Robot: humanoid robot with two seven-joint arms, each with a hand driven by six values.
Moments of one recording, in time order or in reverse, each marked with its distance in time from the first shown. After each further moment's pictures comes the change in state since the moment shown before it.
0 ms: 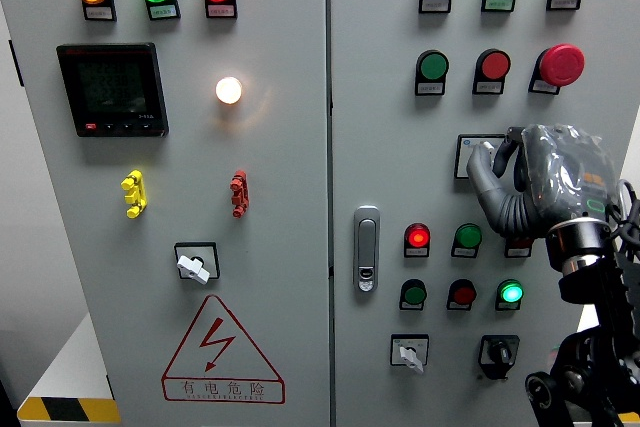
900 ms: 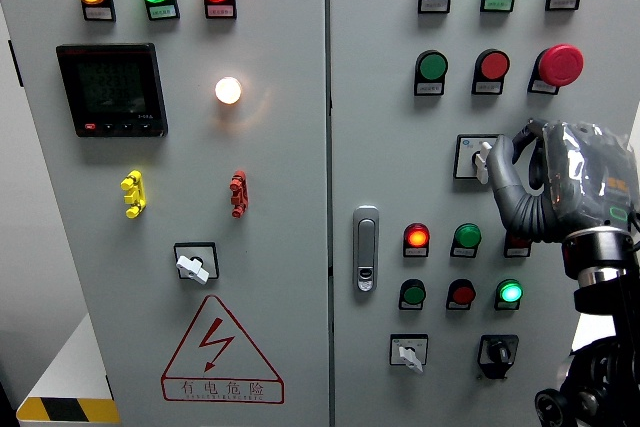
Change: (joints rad) left arm 0.000 0.000 0.000 0.000 0.000 0.000 0.000; right arm -0.056 0.003 -0.007 0.095 0.005 -0.054 -0.006
